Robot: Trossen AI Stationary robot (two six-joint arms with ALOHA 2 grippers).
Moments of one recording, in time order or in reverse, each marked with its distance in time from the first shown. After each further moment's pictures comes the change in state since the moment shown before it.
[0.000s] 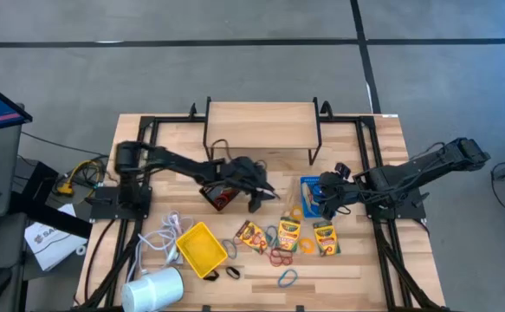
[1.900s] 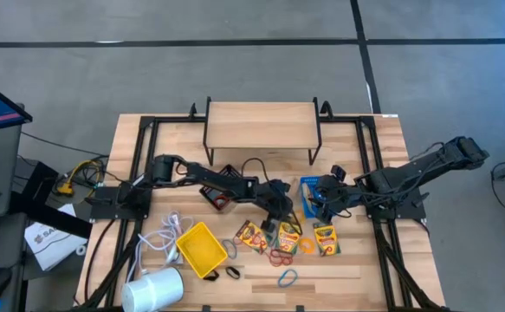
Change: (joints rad) left arm -0.123 0.315 0.407 -0.282 -0.044 0.541; right arm 0.047 0.000 0.000 0.103 0.019 -0.034
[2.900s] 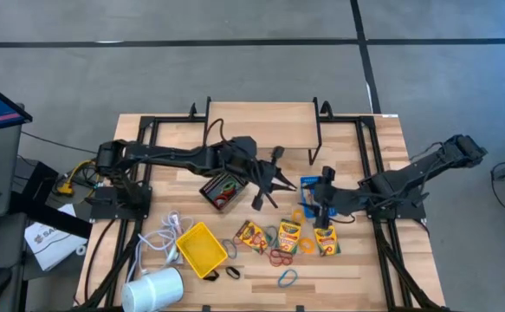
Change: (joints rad) left arm 0.042 -0.498 0.000 -0.002 0.159 0.075; right arm 0.072 0.000 0.000 0.303 0.085 -0.359
